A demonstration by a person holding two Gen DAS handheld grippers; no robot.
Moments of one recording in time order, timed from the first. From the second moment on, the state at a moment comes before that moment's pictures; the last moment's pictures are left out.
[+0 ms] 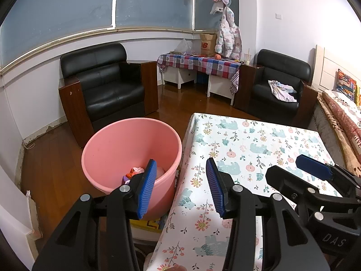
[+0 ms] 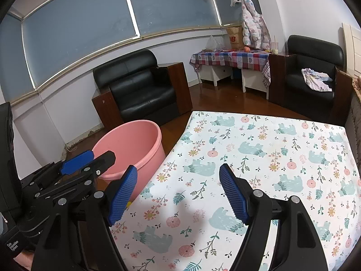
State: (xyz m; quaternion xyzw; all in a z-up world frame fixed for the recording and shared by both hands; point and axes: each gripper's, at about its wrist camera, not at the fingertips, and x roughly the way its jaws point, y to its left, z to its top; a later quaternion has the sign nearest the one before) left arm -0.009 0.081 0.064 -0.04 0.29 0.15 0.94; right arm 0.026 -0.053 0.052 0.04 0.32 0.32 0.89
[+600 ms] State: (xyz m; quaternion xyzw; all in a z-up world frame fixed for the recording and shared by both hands) left arm -0.010 0.084 0.065 -0.04 0.29 0.15 0.94; right arm 0.026 -0.049 0.054 0.04 0.32 0.32 0.89
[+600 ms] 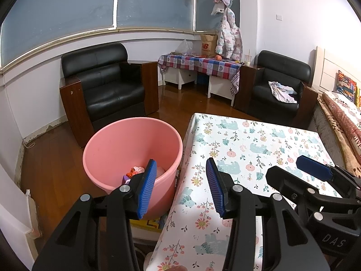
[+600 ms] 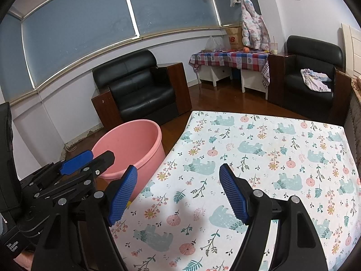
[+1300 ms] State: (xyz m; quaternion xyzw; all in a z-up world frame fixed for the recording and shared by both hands) left arm -0.012 0.084 0.065 -0.04 0.29 0.15 0.94; right arm 0.024 -0.055 0.053 0.04 0.32 0.32 0.89
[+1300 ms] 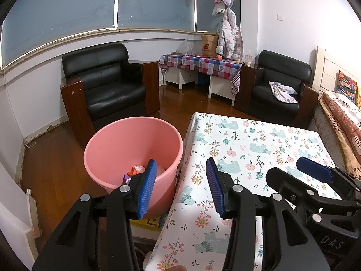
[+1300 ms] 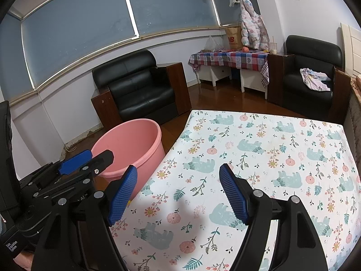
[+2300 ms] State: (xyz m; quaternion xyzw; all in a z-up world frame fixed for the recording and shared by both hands) left arm -0.012 0.068 0.066 -0.04 0.30 0.15 0.94; right arm 0.027 -0.081 0.061 0.05 0.32 0.31 0.89
